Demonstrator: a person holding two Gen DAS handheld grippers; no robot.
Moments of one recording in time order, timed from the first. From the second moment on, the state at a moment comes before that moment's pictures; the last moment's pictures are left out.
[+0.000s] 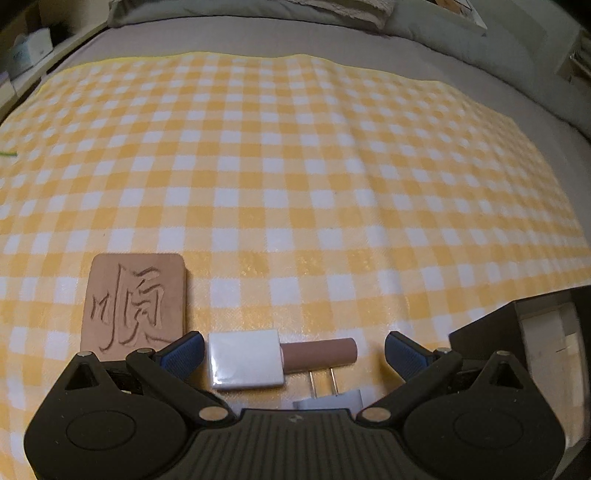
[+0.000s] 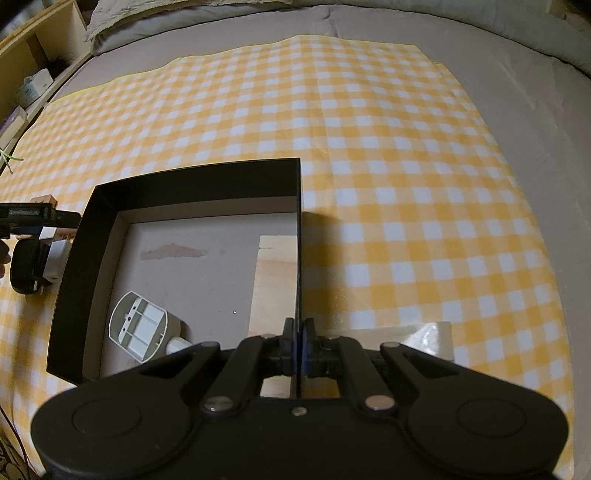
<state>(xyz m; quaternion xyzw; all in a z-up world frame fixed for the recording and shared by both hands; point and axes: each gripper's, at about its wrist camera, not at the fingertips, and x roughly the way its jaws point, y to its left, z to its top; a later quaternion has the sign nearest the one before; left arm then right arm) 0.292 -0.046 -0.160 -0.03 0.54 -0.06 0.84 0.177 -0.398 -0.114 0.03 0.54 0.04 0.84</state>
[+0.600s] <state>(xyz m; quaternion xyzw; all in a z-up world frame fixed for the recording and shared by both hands) 0.308 -0.100 -0.168 0.02 0.54 -0.06 0.84 0.175 -0.397 -0.113 0.04 0.54 0.04 0.84</state>
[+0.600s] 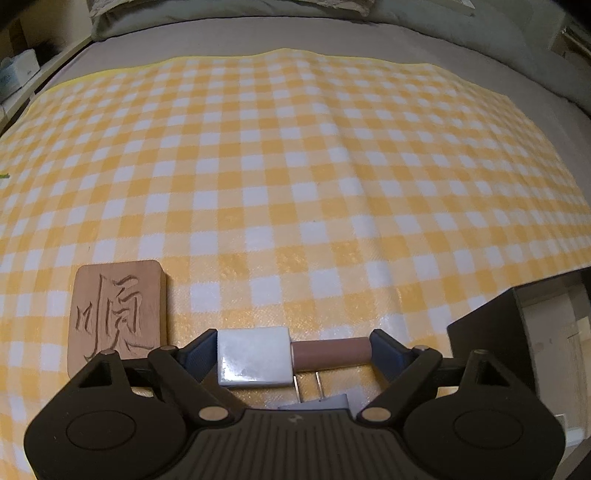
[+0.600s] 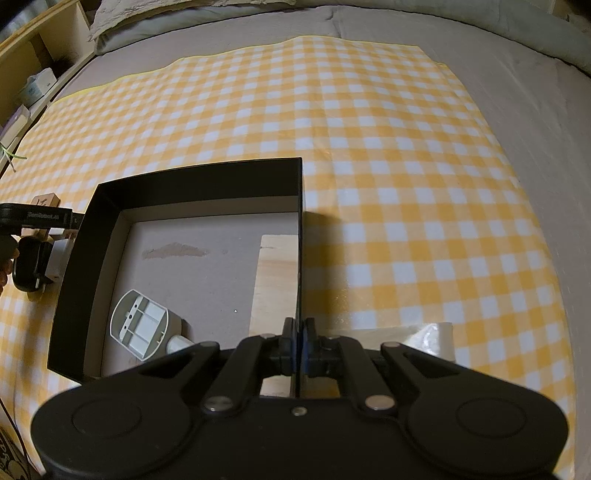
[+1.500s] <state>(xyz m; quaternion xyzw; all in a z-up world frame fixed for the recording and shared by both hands) 0.281 -0.119 -0.101 -0.13 0.48 -0.11 0.86 0.176 -0.396 -0.113 0.03 0.54 0.04 0.84</state>
